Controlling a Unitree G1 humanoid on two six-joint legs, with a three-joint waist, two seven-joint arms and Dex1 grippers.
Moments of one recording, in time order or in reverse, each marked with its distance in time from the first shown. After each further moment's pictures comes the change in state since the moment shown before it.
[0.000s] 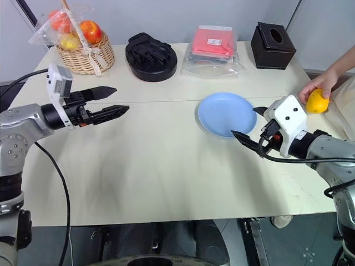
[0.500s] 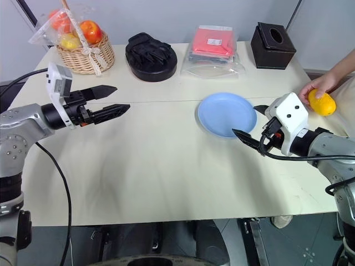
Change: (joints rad) left arm 0.000 -0.001 0.001 -0.019 -0.029 0.001 0.036; right arm -0.018 -0.008 0.000 0.018 -0.001 0.000 0.010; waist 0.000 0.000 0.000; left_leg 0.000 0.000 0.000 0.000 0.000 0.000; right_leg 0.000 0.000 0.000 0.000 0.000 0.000
